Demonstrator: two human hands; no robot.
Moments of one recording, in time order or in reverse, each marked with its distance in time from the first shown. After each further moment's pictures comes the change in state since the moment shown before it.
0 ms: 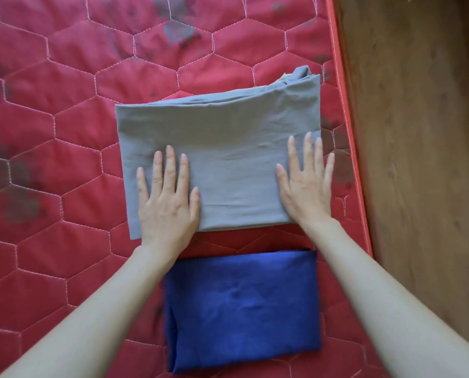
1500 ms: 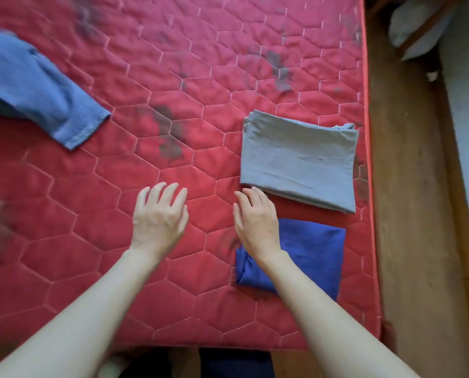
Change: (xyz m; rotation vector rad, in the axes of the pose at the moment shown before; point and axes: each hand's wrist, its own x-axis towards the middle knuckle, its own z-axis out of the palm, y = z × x) left_hand -0.202 -0.166 -0.107 -0.042 0.214 -0.083; right_hand -0.215 -0.230 -0.062 0.191 0.149 -0.459
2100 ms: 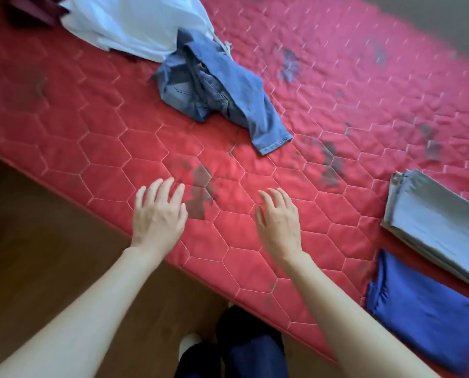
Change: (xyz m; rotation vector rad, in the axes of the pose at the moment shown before) left_hand -0.210 -0.295 -0.128 0.087 0.042 -0.490; right_hand -0.033 -0.326 0.065 0.005 -0.147 -0.272
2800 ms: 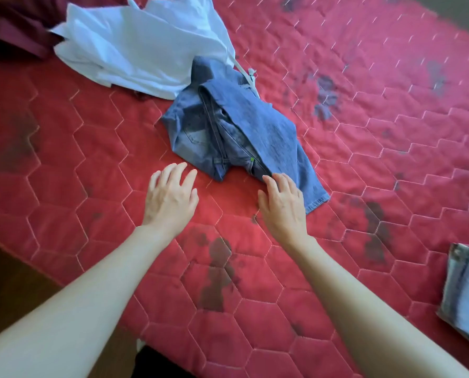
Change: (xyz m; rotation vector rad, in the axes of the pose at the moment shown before) left_hand 0.249 -0.069 0.043 -0.053 -0.108 -0.022; right_hand 0.261 -0.042 0.032 -0.033 -0.056 -0.017
